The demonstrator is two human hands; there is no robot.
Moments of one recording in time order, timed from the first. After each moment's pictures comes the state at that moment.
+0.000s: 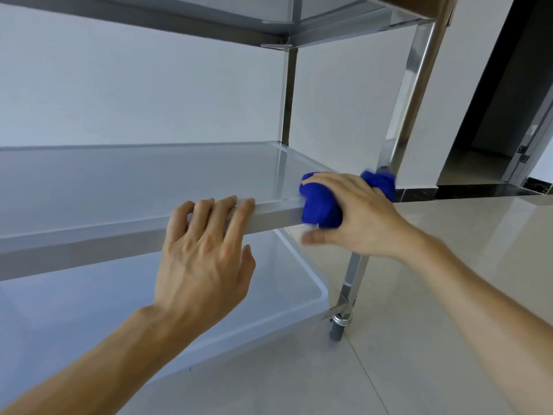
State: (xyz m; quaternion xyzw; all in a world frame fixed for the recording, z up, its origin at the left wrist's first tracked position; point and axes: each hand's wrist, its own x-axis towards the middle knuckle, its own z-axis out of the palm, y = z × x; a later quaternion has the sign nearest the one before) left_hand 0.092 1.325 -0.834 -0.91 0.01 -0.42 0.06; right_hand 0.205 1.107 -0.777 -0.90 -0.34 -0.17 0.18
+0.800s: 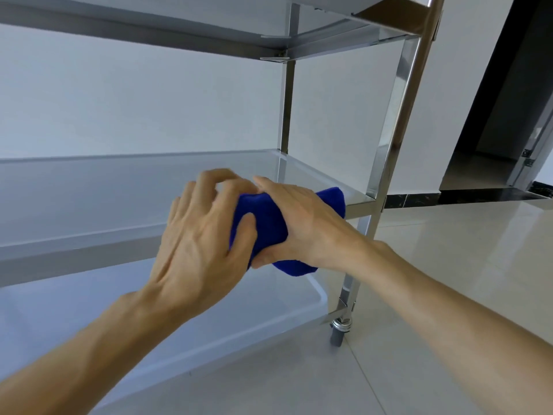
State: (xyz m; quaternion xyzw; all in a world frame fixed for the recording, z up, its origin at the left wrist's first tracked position) left_hand 0.083 1.315 -0.792 -0.89 0.06 -0.41 -0.18; right_hand 0.190 1.164 -0.780 -0.85 -0.47 -0.14 0.20
